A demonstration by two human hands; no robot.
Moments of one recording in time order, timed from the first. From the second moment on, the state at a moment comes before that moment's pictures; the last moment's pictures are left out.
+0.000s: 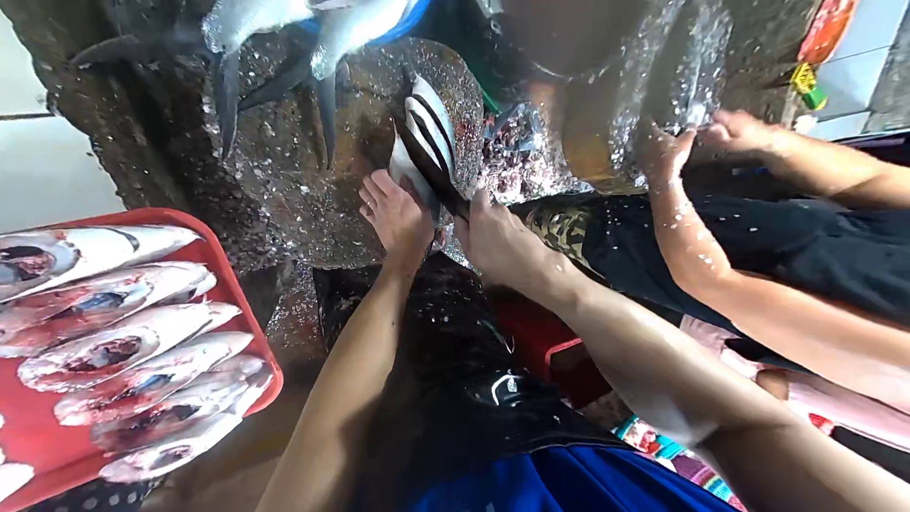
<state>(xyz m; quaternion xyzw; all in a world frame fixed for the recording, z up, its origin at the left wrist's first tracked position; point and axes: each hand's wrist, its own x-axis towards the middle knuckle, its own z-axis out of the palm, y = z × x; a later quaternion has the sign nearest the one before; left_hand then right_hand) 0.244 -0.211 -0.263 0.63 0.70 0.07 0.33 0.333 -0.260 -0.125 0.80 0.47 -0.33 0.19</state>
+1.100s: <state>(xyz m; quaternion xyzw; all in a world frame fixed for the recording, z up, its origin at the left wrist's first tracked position) 0.236 -0.262 -0.264 0.61 0.71 0.10 0.33 0.324 -0.285 -0.183 0.80 0.47 -0.32 0.19</state>
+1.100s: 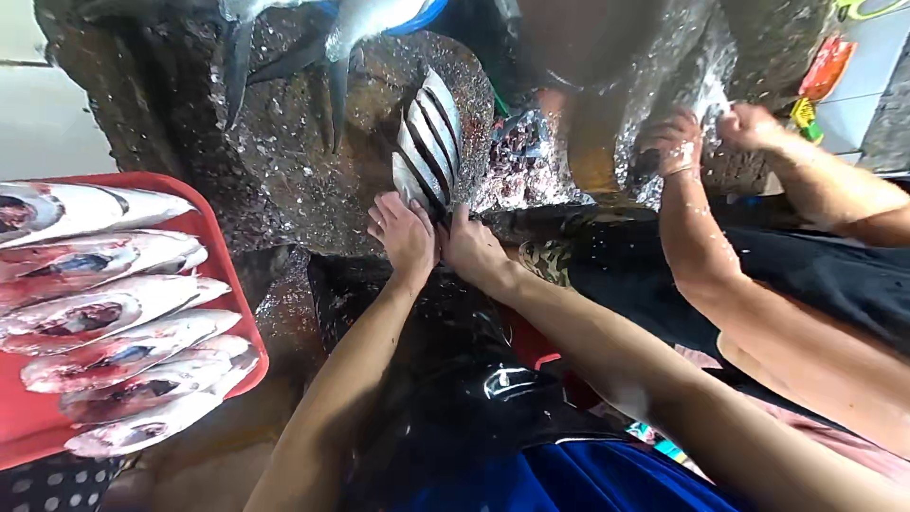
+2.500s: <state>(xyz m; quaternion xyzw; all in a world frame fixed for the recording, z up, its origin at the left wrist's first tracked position) -0.307 -0.106 -0.048 0.40 0.89 0.15 0.16 0.304 -0.342 -0.117 0.79 0.56 -0.25 -0.01</state>
